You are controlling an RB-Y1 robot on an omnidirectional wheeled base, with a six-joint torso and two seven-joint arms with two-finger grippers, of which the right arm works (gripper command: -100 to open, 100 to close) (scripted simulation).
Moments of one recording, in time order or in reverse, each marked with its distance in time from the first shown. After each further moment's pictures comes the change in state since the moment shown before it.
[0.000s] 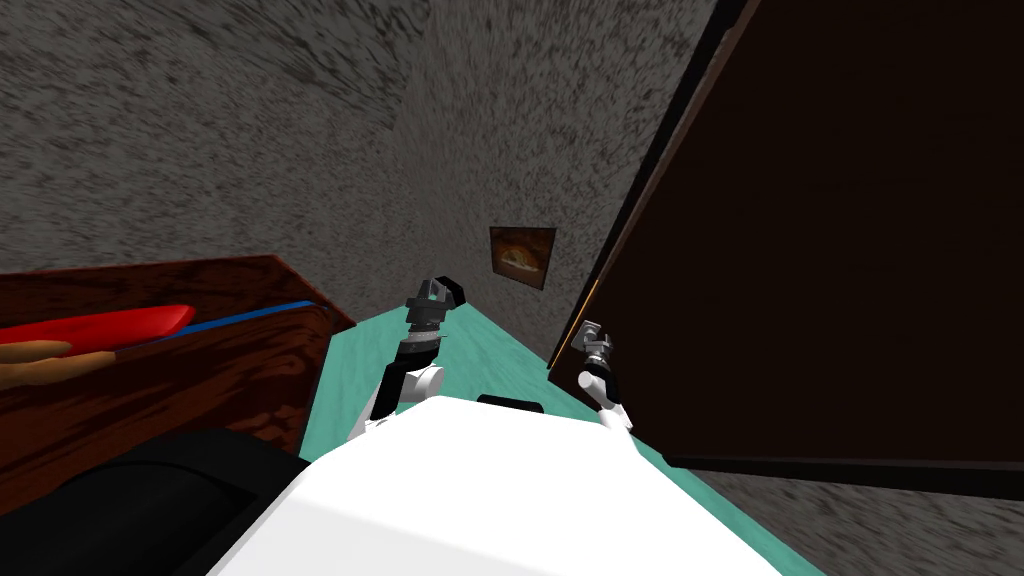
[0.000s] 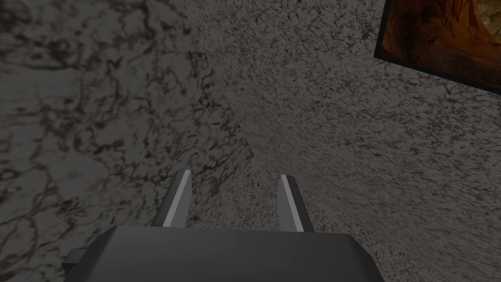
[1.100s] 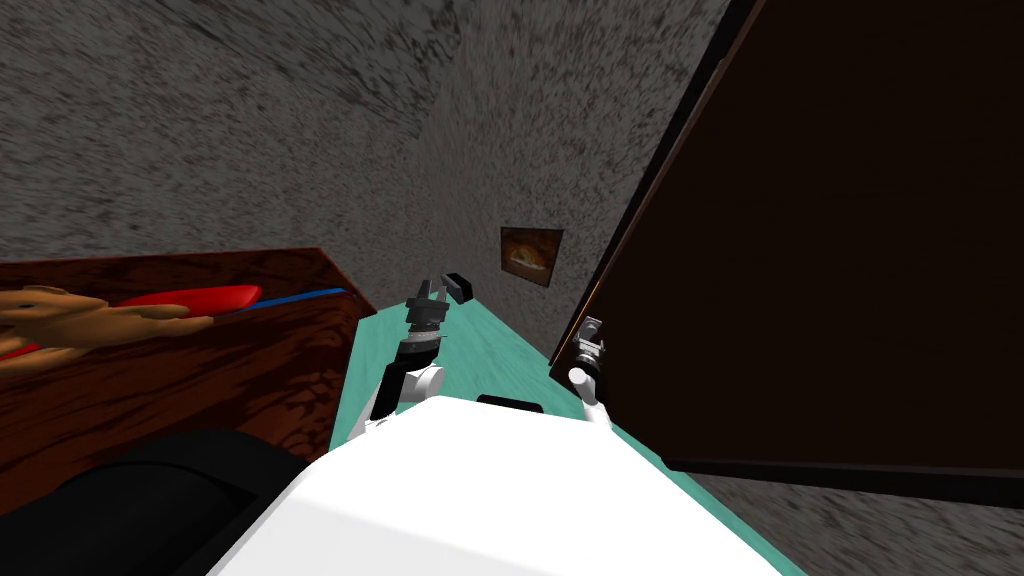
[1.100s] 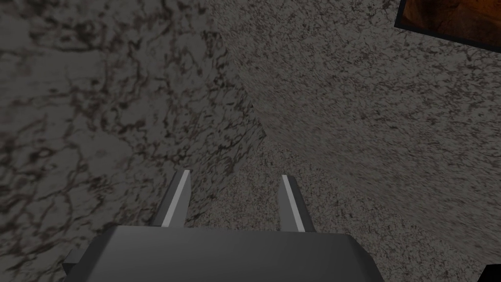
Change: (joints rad) arm 0.033 0.117 0.043 -0.111 -0.278 -0.007 -0.286
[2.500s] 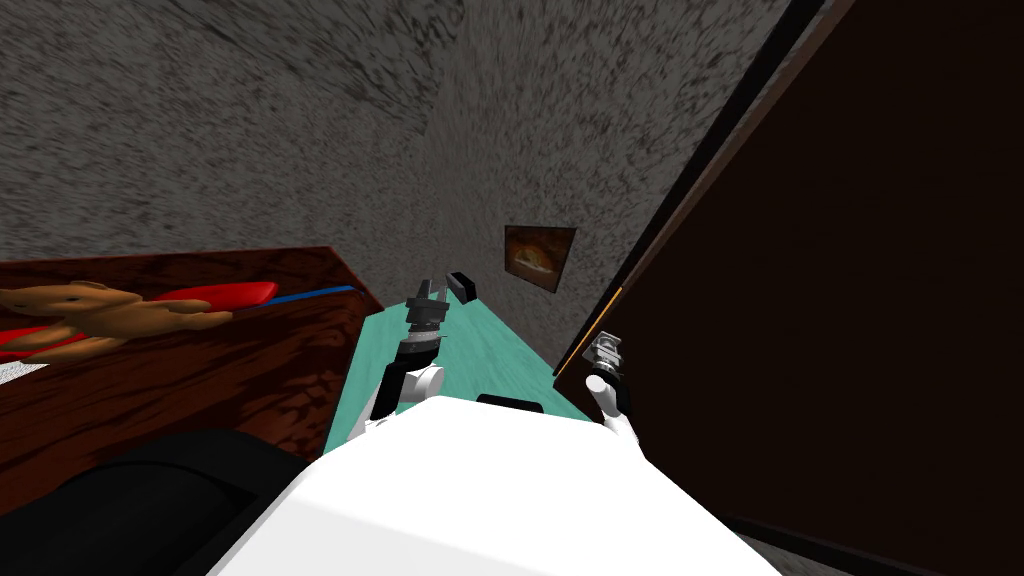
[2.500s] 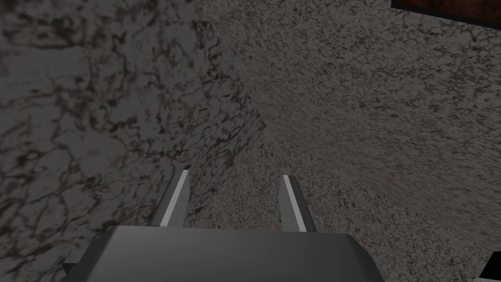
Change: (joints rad) arm 0.035 -0.136 -0.032 0.027 -0.092 0.008 -0.203
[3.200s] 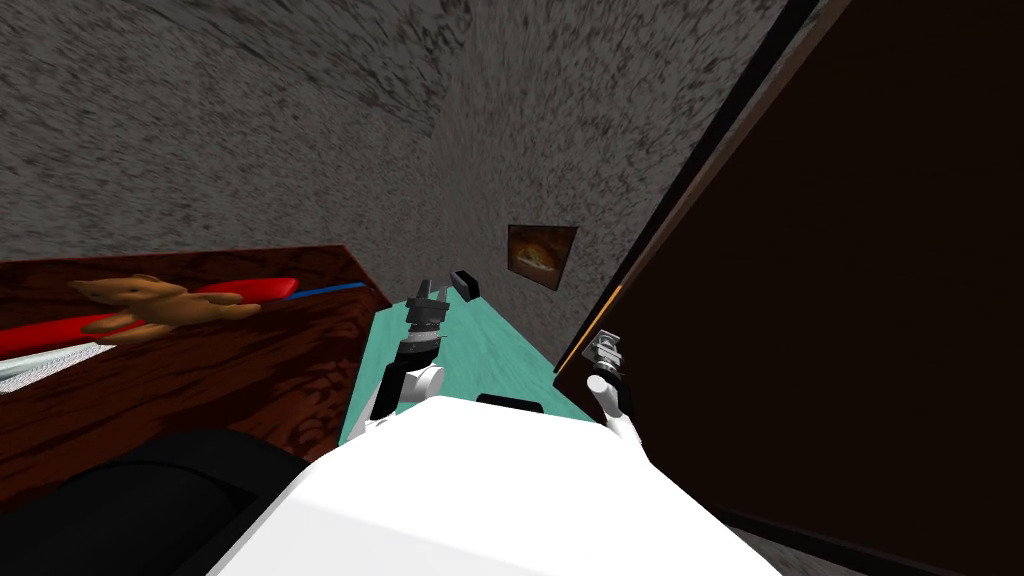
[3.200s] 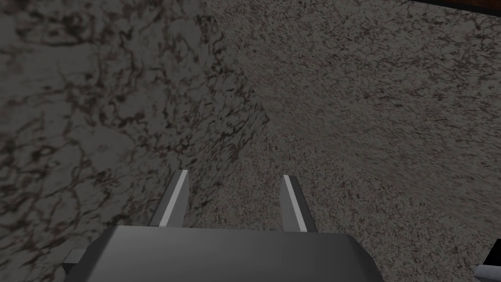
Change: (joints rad) arm 0.005 -0.020 0.012 -0.007 -0.001 0.004 -0.017
